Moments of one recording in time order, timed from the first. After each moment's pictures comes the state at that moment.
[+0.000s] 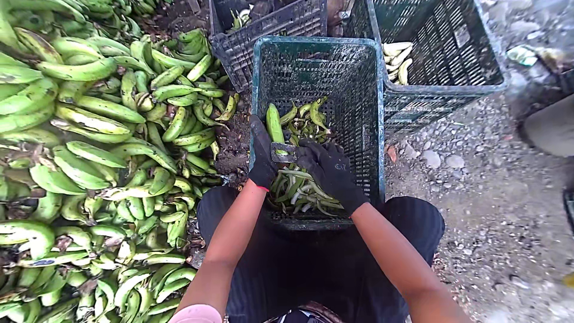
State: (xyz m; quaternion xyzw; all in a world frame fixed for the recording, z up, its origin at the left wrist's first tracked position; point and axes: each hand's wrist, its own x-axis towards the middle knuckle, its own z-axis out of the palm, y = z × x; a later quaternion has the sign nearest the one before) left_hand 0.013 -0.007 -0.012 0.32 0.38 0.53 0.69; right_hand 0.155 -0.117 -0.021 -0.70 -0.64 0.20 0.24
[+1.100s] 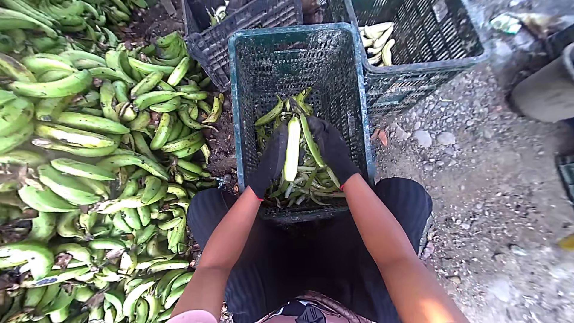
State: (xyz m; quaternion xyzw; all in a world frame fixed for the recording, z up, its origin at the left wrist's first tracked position) left_hand 0.022 -0.044 -0.014 0.58 0.37 0.30 0.66; right_hand 0.193 -0.089 -0.037 -0.76 -0.44 0.32 0.36
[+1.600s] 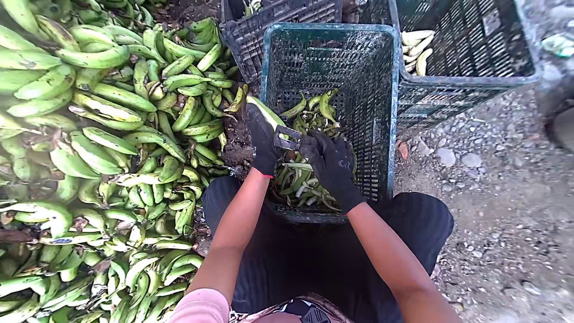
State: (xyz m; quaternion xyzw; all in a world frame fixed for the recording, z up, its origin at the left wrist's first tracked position) left_hand 0.002 0.008 -0.018 0.43 0.44 0.61 0.49; right_hand 0.129 -0.115 -0.021 -0.75 -0.57 0.16 0.28
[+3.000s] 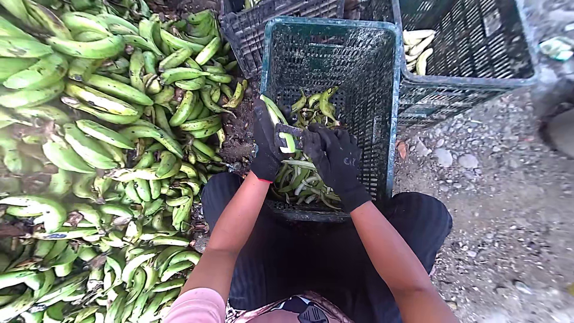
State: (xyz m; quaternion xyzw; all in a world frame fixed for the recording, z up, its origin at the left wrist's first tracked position) left_hand 0.005 -0.018 0.007 0.35 0.36 0.58 0.64; right_hand 0.139 -0.113 -0.020 -0.73 -0.61 0.10 0.30
